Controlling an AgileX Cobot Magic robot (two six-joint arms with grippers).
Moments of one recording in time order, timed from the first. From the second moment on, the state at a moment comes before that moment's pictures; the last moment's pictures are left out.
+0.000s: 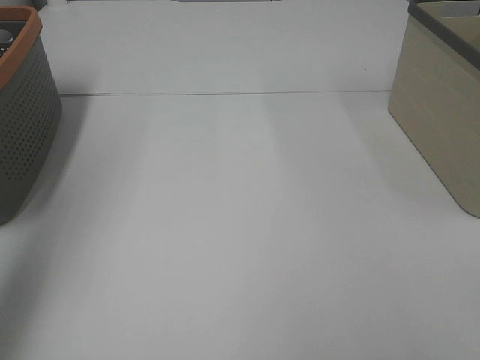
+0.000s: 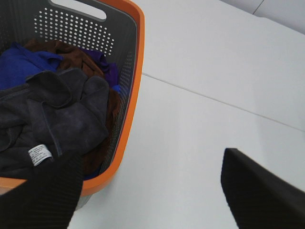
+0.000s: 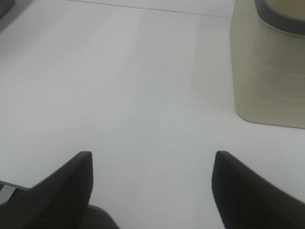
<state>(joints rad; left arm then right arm) -0.09 0.96 -0.96 0.06 0.60 -0.47 0.14 0.00 -0.50 0.08 1.06 -0.08</state>
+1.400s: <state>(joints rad) 0.09 1.51 -1.05 0.89 0.42 -1.90 0.14 0.00 -0.50 0.08 1.06 -0.08</state>
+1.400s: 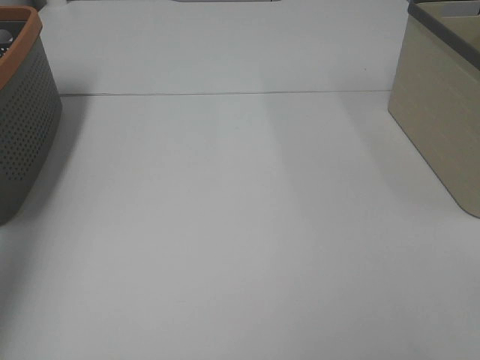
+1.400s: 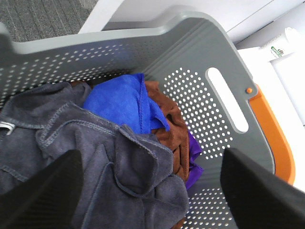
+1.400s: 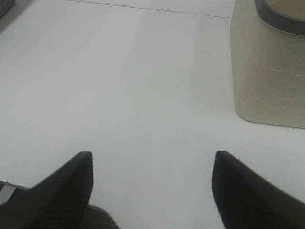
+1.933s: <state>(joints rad) 0.09 1.83 -1.28 0.68 0.40 -1.79 0.14 0.00 -0.50 0.08 1.06 -0.08</state>
